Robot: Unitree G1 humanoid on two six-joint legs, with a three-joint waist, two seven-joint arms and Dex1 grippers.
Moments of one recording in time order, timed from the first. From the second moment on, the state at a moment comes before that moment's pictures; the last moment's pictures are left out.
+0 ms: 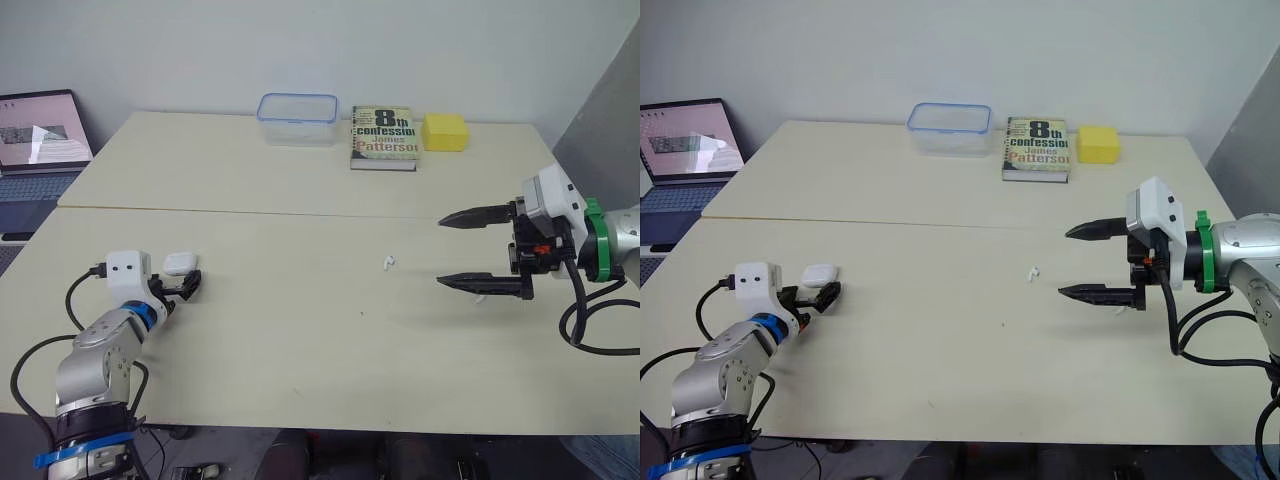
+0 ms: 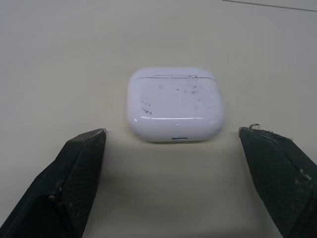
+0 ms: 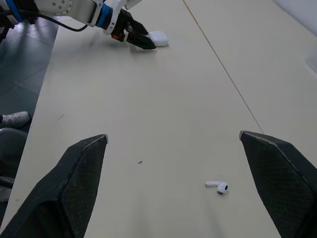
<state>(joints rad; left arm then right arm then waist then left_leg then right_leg) -0.24 0.53 0.39 0.15 -0.35 0.56 -0.31 -0.52 -1.00 -0.08 -0.34 0.65 0.62 1.20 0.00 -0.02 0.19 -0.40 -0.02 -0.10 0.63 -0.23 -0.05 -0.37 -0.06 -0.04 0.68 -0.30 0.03</state>
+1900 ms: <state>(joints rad) -0.29 0.43 -0.19 0.01 -0.18 -0.52 -0.97 -0.57 -0.54 -0.09 -0.29 1.18 1.45 0.54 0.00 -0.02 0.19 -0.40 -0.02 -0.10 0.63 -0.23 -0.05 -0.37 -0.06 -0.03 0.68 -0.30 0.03</state>
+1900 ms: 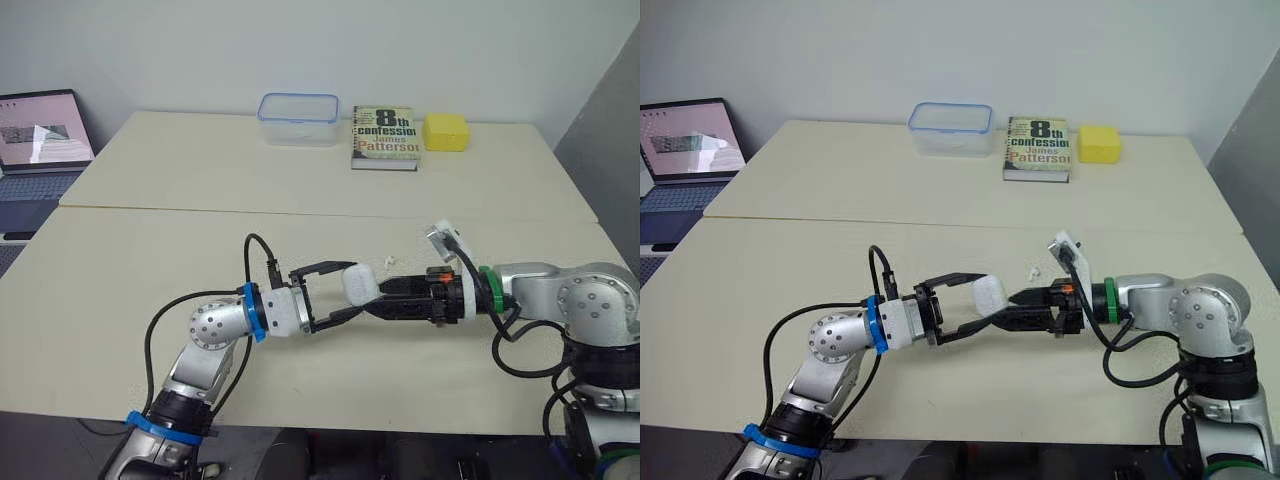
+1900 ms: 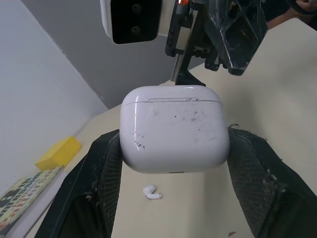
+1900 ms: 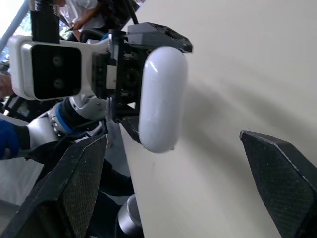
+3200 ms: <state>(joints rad) -0.31 0.59 -0.18 -0.06 -0.28 -0.09 -1.01 -0.66 -0.64 -0.03 -0.25 1.15 1.45 0.55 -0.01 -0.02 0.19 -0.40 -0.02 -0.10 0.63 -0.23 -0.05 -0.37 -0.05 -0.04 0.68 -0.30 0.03</state>
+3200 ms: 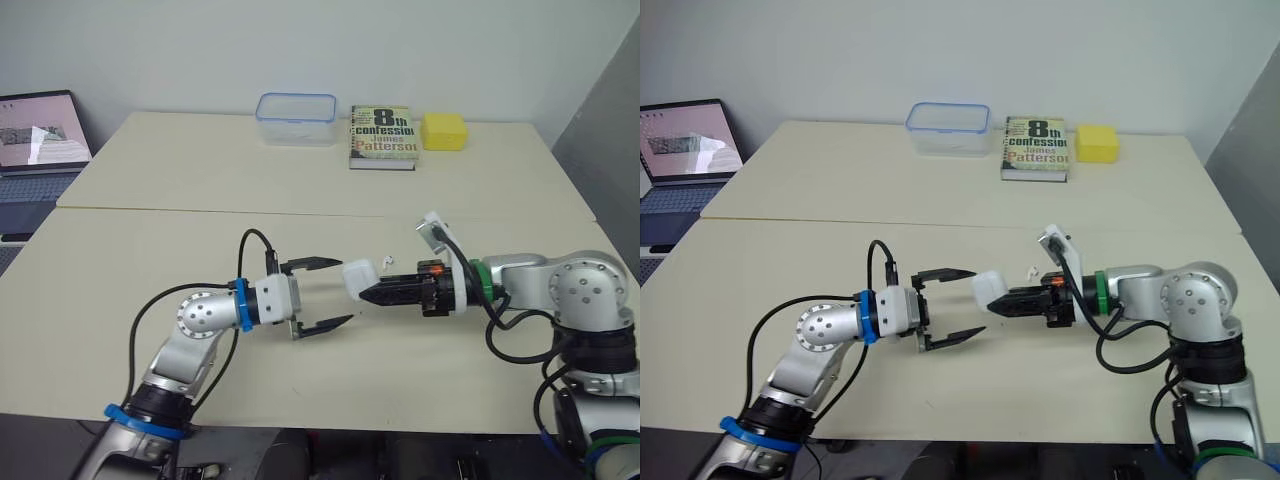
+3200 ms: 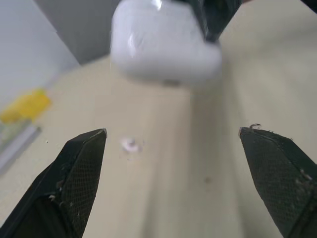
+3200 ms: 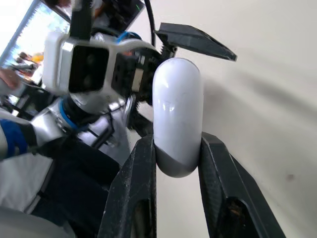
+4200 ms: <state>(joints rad) -0.61 0.58 -0.37 -0.26 -0.37 0.65 -1.02 -0.72 -0.94 0.42 -0.43 0.40 0.82 1.13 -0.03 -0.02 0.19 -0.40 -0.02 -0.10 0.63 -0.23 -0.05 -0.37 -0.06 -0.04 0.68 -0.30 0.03</state>
